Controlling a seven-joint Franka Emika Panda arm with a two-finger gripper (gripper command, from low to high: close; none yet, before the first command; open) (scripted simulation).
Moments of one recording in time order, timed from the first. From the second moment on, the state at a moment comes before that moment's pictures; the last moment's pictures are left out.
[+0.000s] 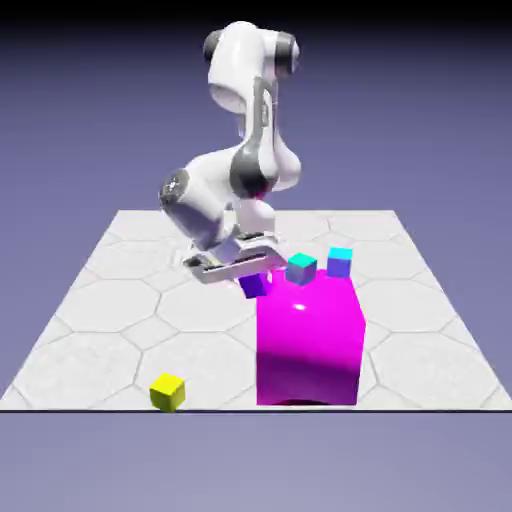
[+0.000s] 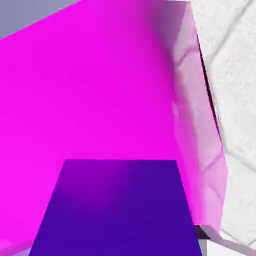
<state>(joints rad) 0.38 -0.07 -0.40 -2.26 0.35 1.78 0.49</state>
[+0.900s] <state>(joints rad) 0.45 -0.33 0.01 -2.53 -0.49 1.95 -0.14</state>
